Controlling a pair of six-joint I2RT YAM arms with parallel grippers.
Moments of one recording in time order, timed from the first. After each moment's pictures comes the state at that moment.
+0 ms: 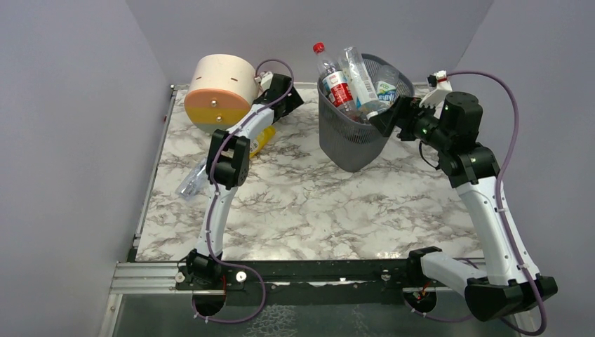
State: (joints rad) left arm -0.35 2.47 2.12 -0.35 -0.17 -0.83; right arm 0.19 1.07 1.30 -0.53 -0.30 0.38
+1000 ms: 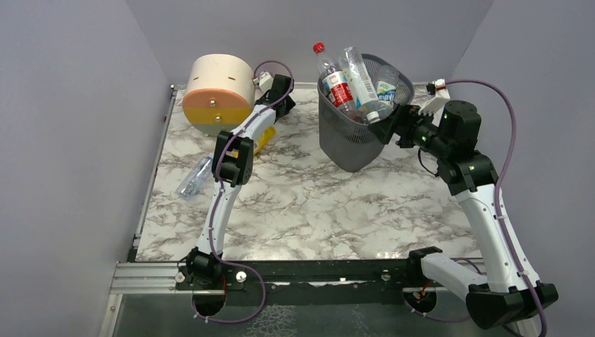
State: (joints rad) left arm -0.34 2.62 2.29 -0.36 -0.28 -0.89; right arm 0.19 1.01 1.21 -0.49 -0.33 0.40
